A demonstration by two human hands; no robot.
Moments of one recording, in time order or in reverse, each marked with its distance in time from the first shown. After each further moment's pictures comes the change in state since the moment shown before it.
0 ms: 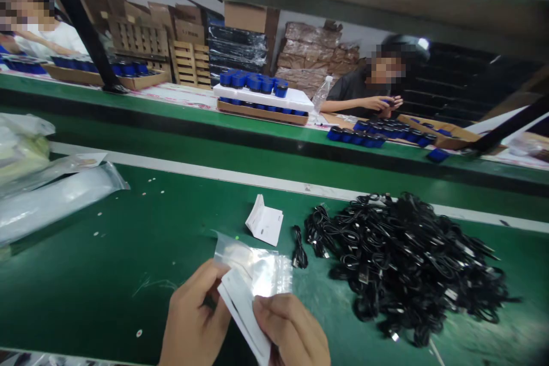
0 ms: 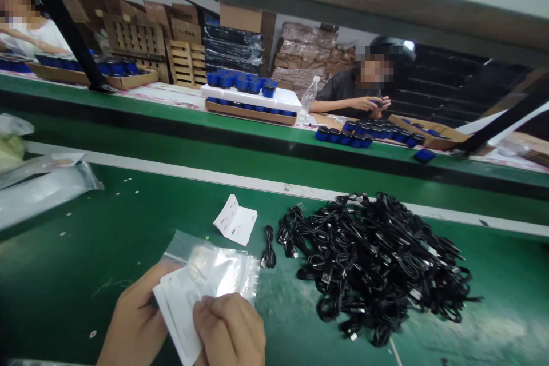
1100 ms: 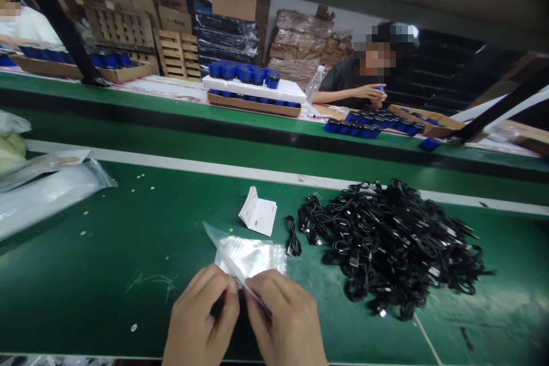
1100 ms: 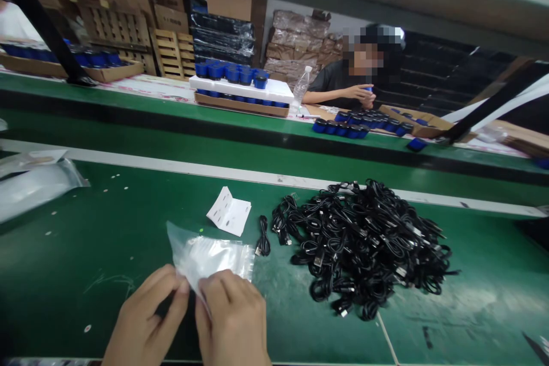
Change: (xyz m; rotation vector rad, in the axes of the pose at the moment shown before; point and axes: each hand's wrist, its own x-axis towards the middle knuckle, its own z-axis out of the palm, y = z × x) left_hand -0.015 -0.003 0.010 0.230 -0.048 0.302; right_hand 0.009 0.008 -0.011 -0.130 -0.346 0.092
